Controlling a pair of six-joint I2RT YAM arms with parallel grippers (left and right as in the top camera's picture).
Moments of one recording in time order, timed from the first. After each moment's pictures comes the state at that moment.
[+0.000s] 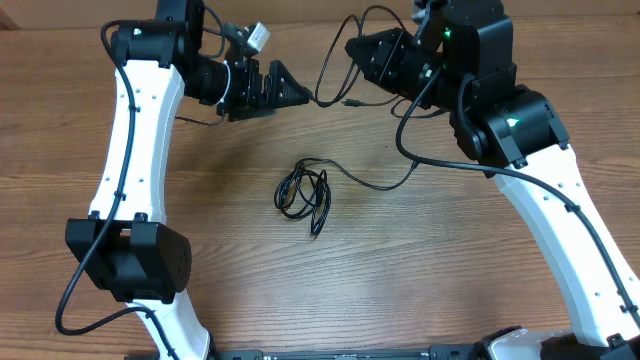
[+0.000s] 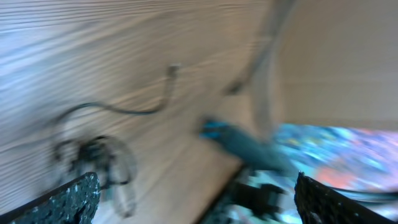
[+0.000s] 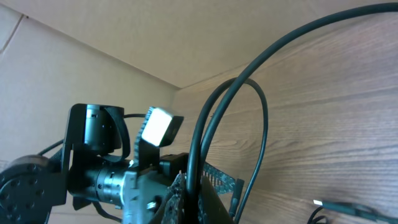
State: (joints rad) left arm -0.07 1.98 2.06 -1.42 0.94 0.02; right arm 0.39 1.54 1.66 -0.52 -0.40 0.84
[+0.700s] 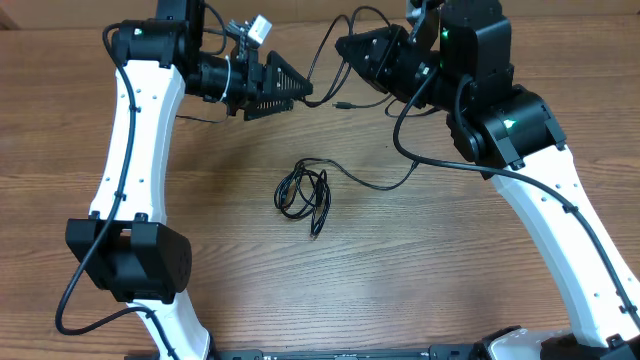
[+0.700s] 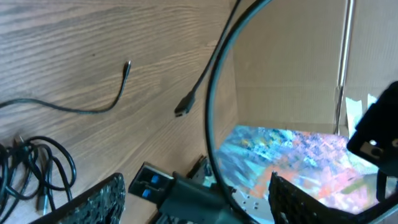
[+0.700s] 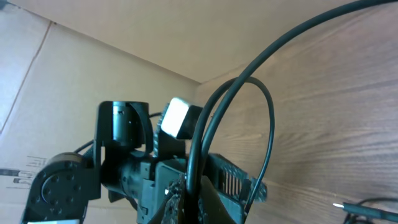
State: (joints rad) left arm -0.08 1.98 2.06 -1.40 1.08 -0.12; right arm 0.40 1.54 1.66 -0.46 -0.45 0.93
